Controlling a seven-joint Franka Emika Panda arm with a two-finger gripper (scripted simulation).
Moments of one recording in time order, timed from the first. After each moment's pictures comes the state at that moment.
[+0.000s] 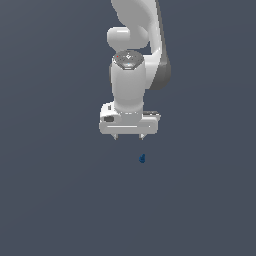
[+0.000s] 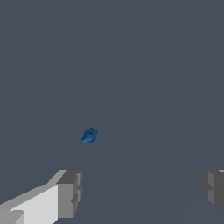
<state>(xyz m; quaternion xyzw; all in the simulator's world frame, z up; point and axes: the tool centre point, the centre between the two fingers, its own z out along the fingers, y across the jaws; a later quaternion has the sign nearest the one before) 0.018 0.003 0.191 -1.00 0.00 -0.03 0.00</state>
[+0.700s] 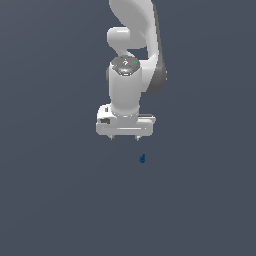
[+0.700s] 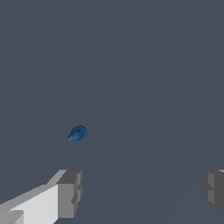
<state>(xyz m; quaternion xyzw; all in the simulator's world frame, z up) 0.014 -0.013 0.178 -1.00 0.01 -0.02 -0.01</state>
